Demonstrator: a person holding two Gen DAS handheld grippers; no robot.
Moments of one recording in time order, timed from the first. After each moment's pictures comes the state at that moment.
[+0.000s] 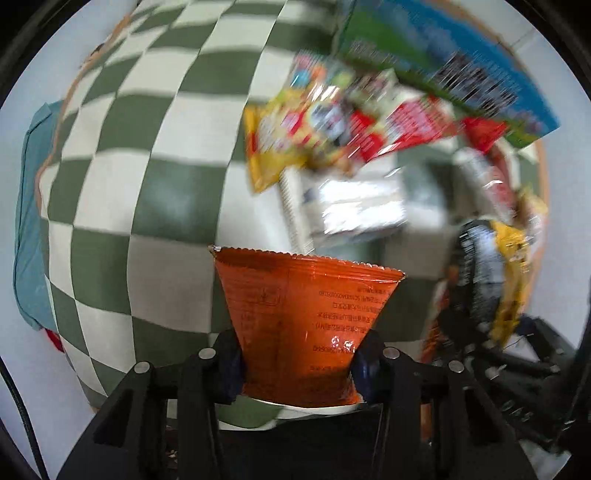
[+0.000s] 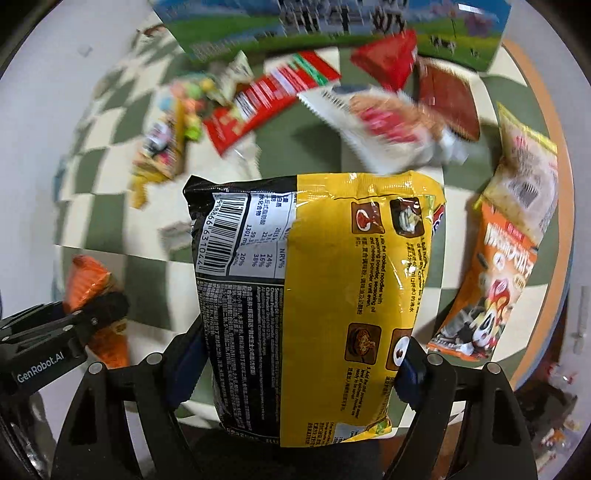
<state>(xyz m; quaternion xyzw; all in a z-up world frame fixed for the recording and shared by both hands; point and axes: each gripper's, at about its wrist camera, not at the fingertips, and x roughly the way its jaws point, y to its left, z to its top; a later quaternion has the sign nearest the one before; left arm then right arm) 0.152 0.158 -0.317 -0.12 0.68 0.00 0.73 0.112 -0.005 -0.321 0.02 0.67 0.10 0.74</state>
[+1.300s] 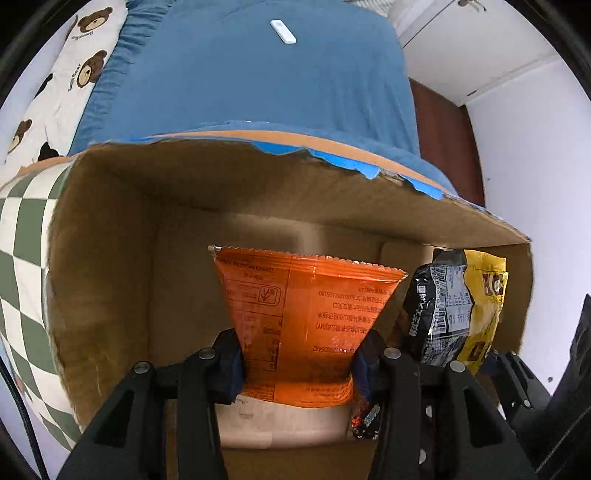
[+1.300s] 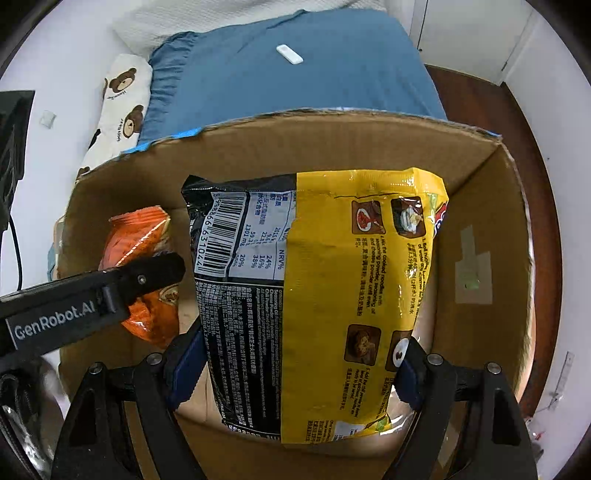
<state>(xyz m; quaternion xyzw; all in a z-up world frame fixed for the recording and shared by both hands) 0.560 0.067 -0.265 -0.14 0.70 -0.03 0.70 0.556 -0.078 -0.273 0.02 0.68 0.09 0.73</state>
